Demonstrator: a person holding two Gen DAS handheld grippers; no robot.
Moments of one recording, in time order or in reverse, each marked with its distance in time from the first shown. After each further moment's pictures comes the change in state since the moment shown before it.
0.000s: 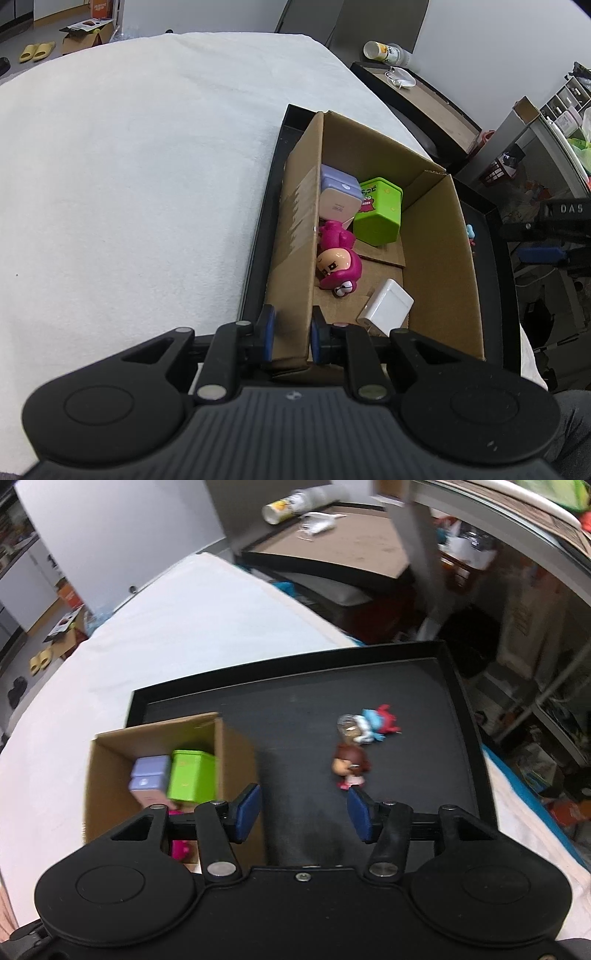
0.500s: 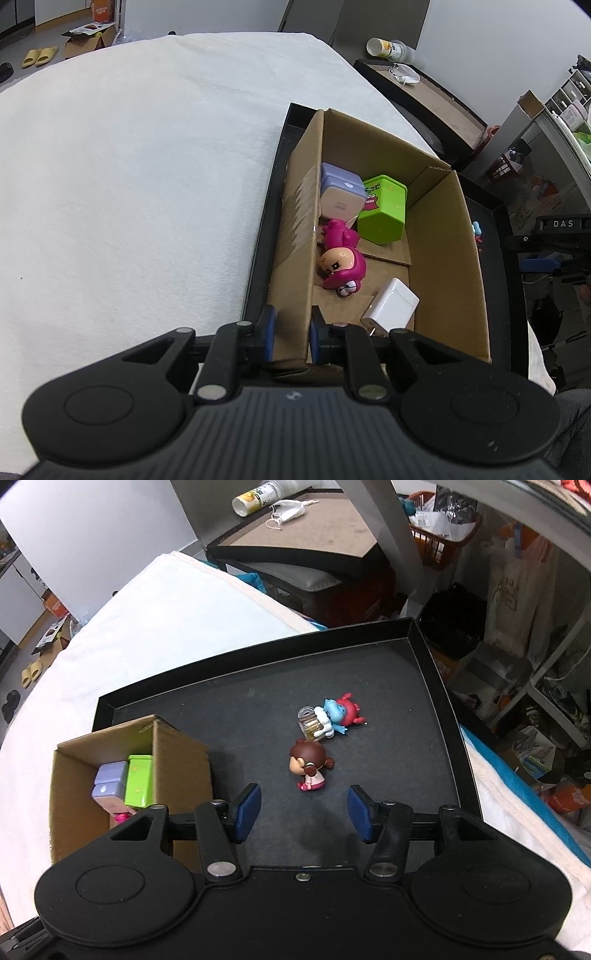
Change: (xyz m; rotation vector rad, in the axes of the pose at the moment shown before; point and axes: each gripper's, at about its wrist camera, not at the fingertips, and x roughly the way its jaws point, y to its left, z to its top) left arm 0.003 -0.005 0.001 0.010 0.004 0.030; right arm 0.029 -0.040 0.004 0.048 0.028 0.017
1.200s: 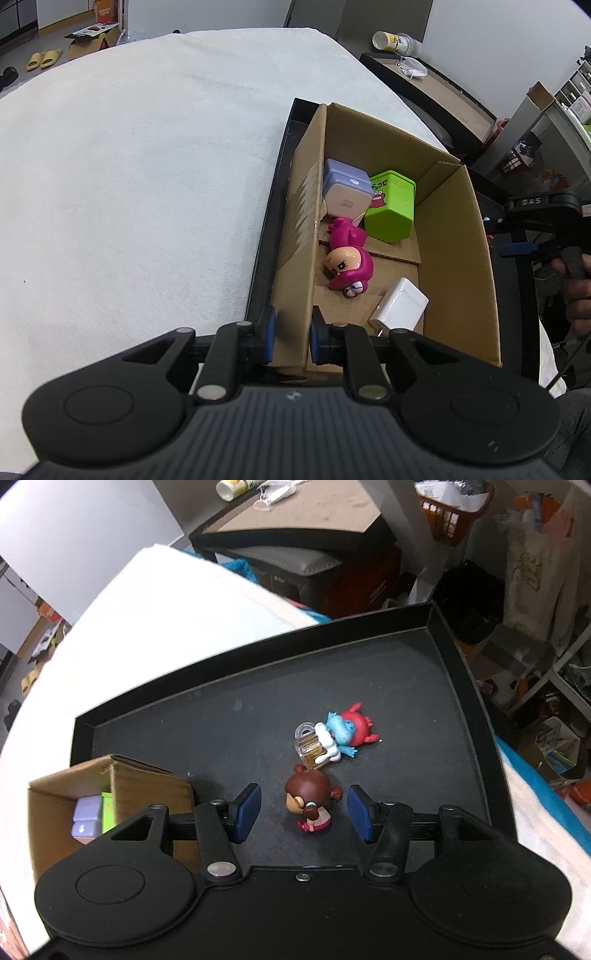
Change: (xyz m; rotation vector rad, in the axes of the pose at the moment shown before) left arm 0.008 -0.006 0.002 0.010 0.013 0.041; right arm 0.056 -0.002 0.025 0.029 0.060 0.024
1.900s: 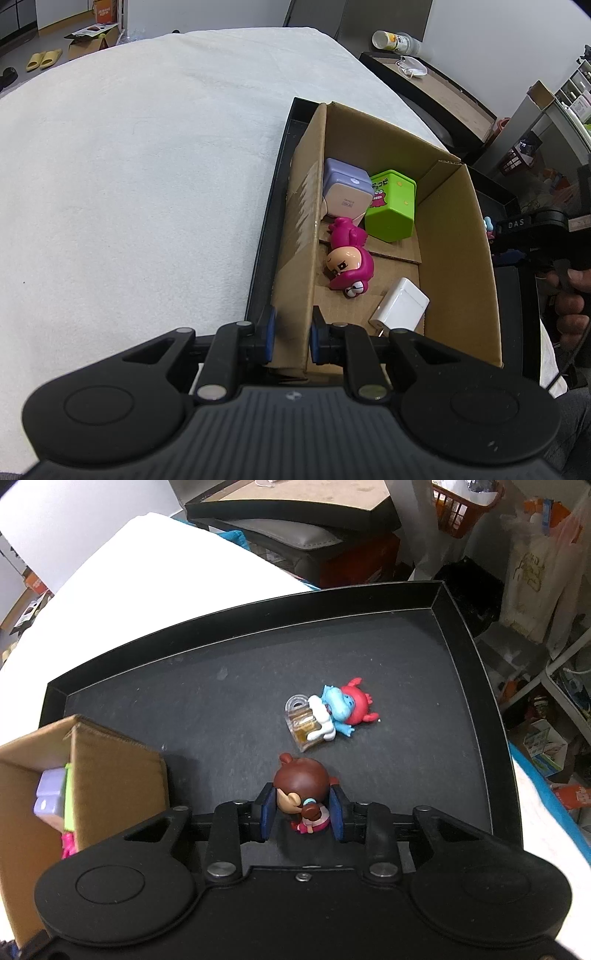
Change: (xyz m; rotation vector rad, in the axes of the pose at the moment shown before) left arm 0.001 -0.001 0.001 0.000 0.000 0.001; right arm 0.008 0.013 -0.016 -0.054 0.024 -0.077
